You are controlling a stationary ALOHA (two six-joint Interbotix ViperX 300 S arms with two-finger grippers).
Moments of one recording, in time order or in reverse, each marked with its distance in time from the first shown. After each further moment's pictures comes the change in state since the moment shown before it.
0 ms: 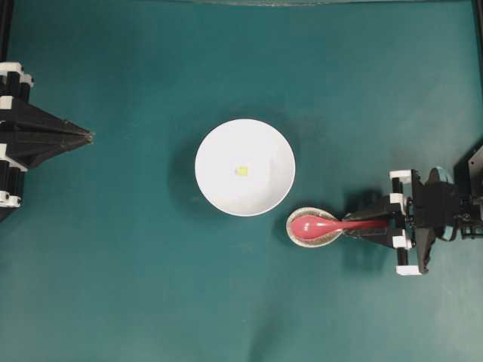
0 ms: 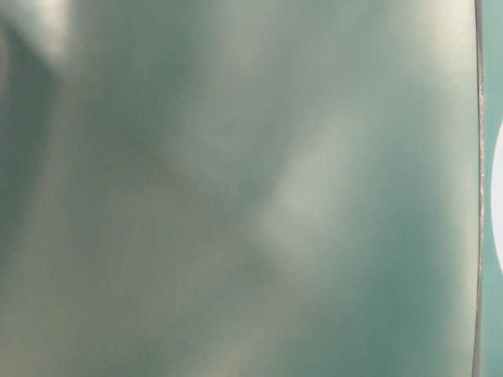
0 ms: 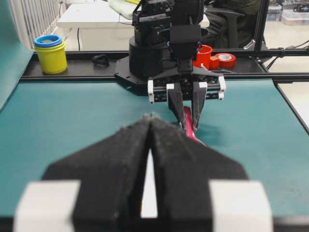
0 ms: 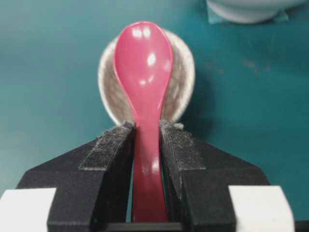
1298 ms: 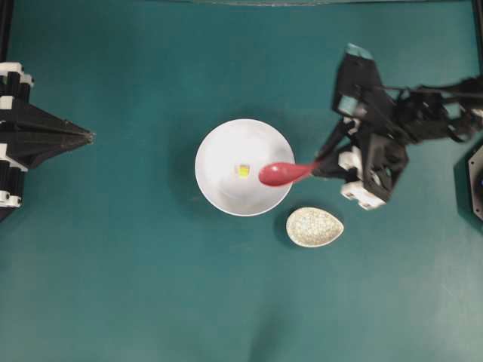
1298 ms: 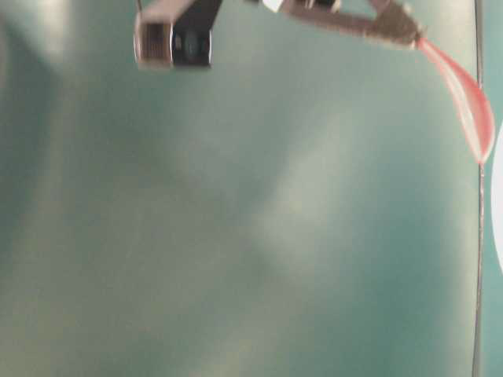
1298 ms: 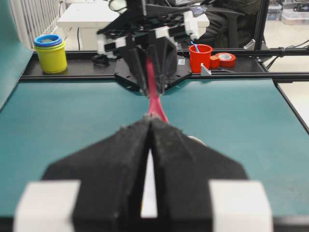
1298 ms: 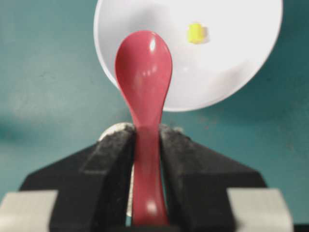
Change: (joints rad) left arm 0.000 0.002 0.000 0.000 0.000 0.002; right arm -0.655 -0.437 -0.632 -0.098 1.654 -0.158
